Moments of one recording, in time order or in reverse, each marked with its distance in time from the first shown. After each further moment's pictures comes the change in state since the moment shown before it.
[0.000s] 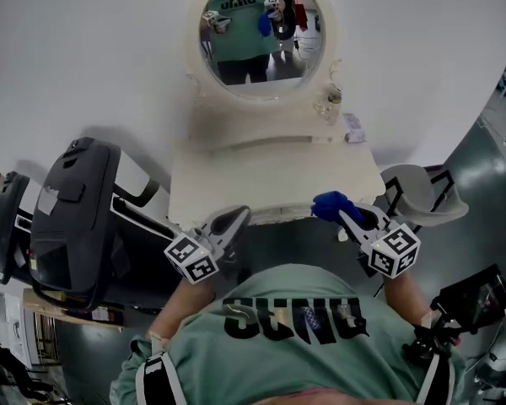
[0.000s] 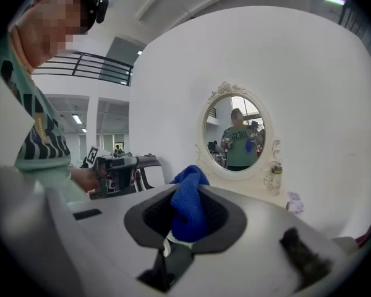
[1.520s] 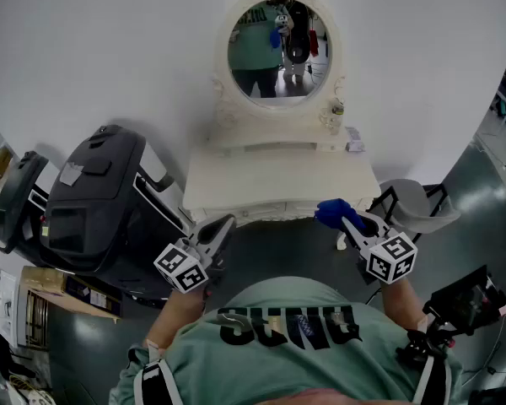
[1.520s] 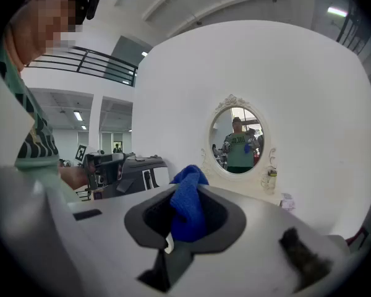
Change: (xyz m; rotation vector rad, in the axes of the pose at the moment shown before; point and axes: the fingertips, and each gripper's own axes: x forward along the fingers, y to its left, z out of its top) left arm -0.120 -0.087 0.024 0.103 -0.077 0.112; right arm -0.074 0.084 0.002 -0.032 -0.025 -0.043
